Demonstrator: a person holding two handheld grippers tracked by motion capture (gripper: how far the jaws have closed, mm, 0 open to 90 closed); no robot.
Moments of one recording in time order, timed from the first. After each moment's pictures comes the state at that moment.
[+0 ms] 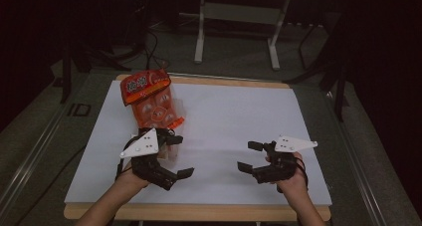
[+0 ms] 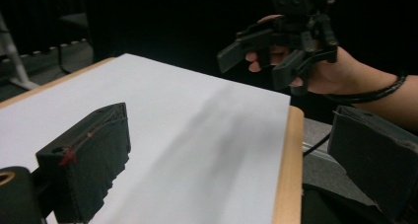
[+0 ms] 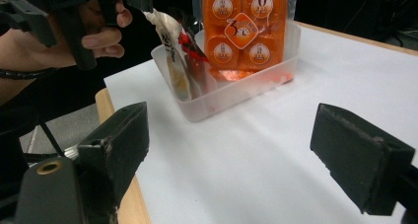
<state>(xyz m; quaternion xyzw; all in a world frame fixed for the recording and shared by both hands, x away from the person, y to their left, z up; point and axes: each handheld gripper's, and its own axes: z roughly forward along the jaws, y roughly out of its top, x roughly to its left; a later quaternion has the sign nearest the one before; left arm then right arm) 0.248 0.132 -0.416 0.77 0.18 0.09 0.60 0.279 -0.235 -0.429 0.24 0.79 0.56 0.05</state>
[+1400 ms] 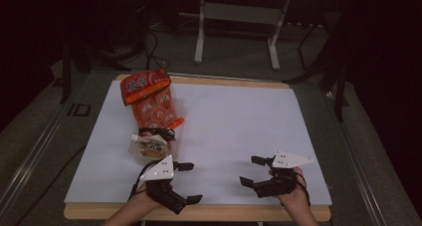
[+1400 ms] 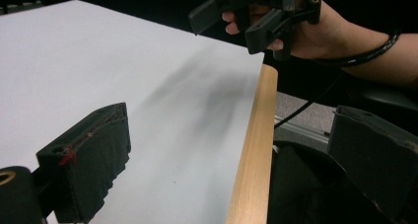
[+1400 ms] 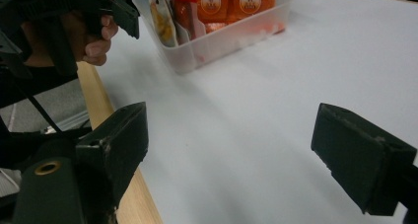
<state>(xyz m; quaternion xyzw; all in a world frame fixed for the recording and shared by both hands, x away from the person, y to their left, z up) 0.228 0.107 -0.485 0.80 0.18 0.03 0.58 0.259 -0.246 -0.469 0.27 0.81 0.52 0.07</state>
